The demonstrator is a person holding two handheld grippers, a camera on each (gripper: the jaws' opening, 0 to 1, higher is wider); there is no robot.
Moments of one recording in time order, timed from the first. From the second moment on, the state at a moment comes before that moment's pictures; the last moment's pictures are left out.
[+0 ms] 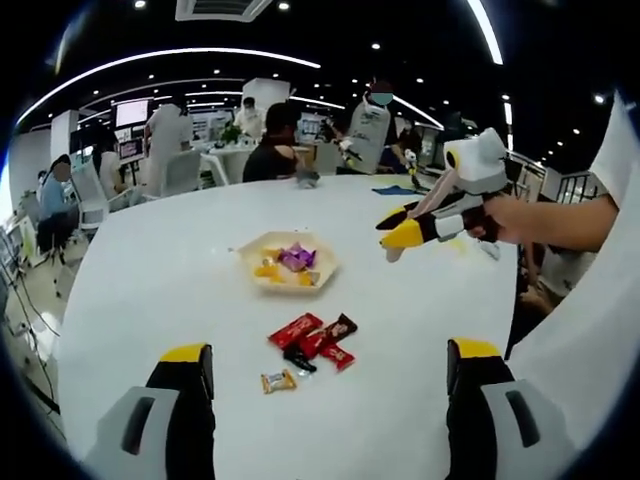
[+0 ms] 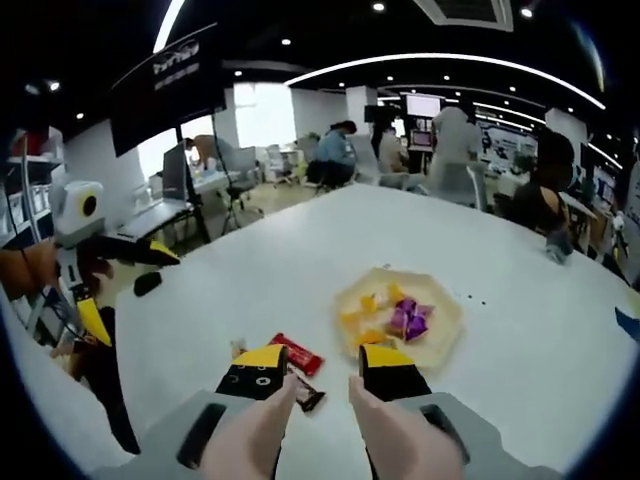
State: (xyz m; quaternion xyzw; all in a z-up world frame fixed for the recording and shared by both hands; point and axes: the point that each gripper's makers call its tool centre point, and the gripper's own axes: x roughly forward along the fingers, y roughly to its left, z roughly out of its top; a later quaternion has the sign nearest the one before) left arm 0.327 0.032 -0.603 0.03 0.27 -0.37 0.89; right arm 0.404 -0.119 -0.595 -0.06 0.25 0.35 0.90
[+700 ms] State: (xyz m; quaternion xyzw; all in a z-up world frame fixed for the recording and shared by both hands) left arm 0.323 0.021 -0.614 0.04 0.28 -0.40 0.87; right arm 0.418 -0.098 -0.582 -0.10 0.23 0.36 0.90
